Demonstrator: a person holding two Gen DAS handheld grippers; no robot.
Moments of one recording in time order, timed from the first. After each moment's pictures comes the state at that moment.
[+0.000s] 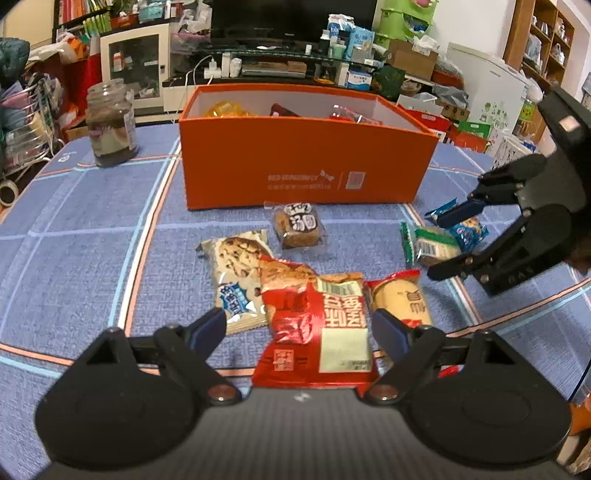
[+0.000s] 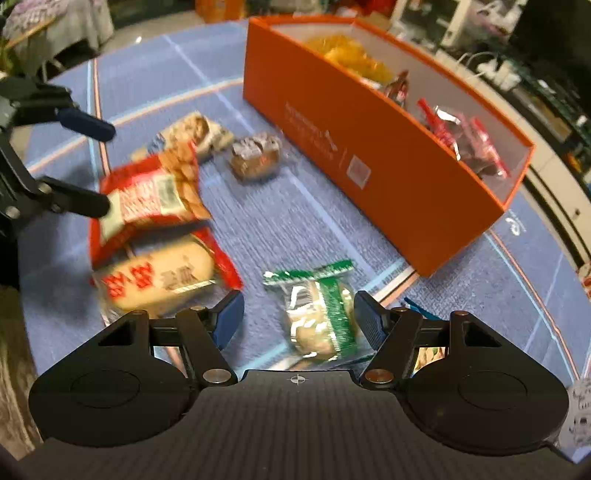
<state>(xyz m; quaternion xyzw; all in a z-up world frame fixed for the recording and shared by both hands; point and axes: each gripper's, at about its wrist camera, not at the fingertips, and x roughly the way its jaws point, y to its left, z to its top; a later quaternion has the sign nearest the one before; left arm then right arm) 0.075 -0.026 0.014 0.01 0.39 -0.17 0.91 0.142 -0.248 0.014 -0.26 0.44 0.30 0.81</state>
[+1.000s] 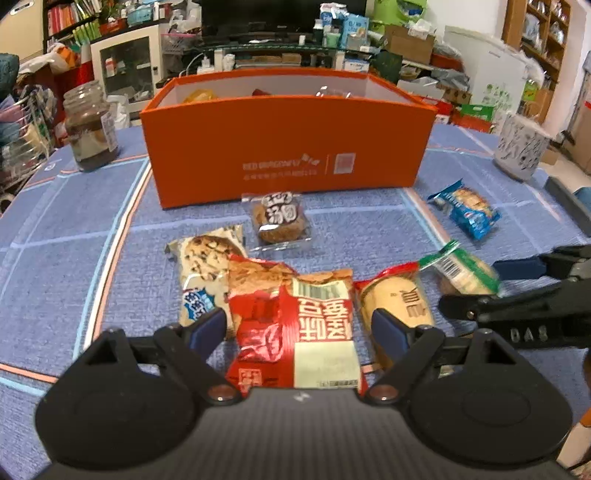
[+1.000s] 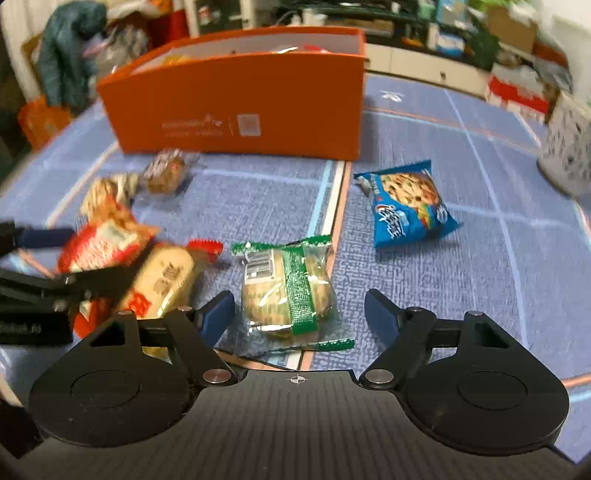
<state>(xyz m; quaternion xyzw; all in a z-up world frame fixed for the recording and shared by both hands) 0.089 -0.062 -0.007 0.04 0.39 -0.16 0.90 0.072 -0.253 -0.019 -0.02 0.44 0.05 0.90</state>
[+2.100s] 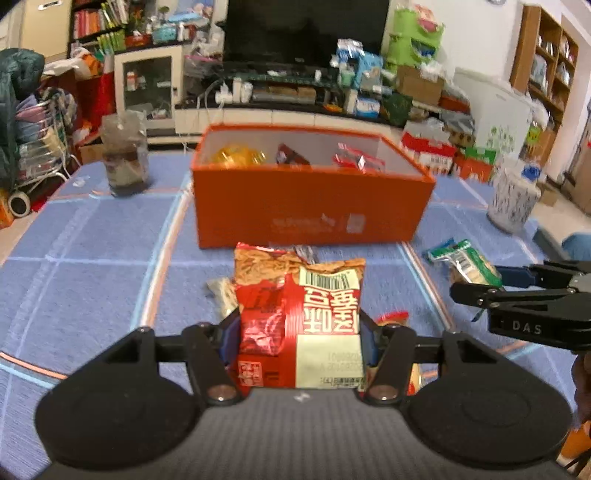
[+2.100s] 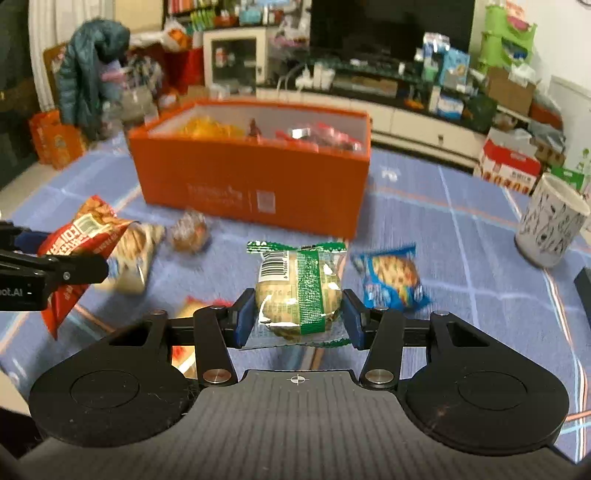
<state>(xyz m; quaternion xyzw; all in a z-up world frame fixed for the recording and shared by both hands) 0.070 -0.025 0.052 -0.01 0.35 -0.15 0.93 0.051 -0.248 0.040 -0.04 0.35 0.05 0.94</state>
